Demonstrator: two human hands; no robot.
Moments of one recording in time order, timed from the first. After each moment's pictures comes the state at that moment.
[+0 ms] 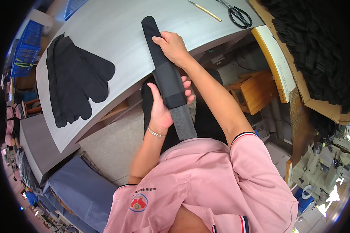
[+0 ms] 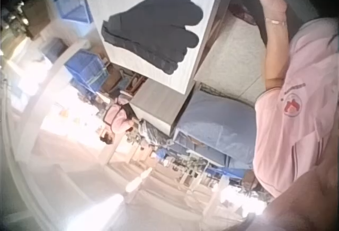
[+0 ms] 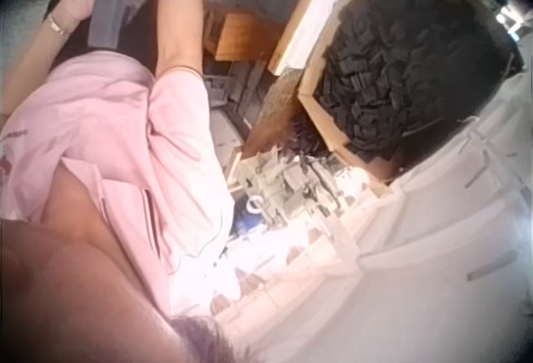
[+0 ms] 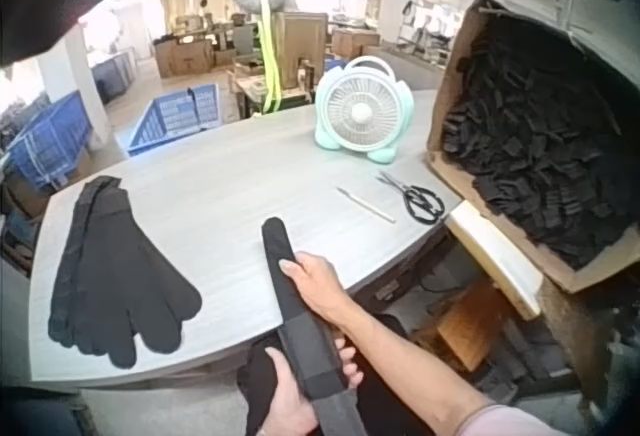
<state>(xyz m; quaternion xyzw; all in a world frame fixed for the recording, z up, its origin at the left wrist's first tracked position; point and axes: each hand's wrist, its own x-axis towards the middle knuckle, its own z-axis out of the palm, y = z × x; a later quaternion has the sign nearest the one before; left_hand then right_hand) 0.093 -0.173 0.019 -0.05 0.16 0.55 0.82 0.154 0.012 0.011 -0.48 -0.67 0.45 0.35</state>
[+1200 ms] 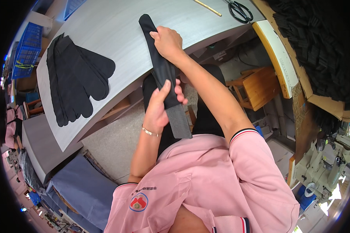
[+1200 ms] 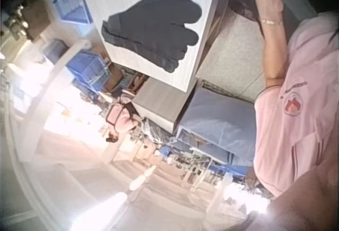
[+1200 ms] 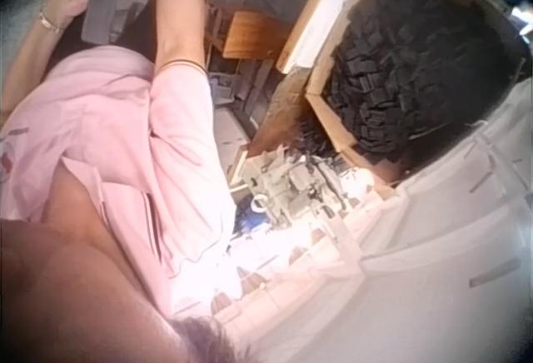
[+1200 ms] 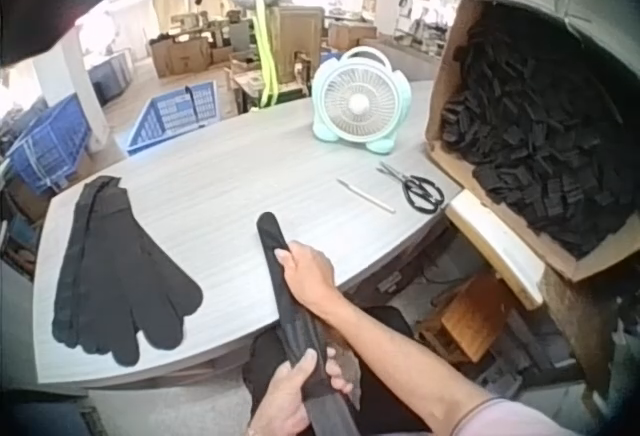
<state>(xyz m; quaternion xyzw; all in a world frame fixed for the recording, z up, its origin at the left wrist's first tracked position) 0.078 -0.181 0.037 0.05 0.29 0.53 0.79 0.132 0.009 0.015 -0.54 -0.73 0.26 0.34</state>
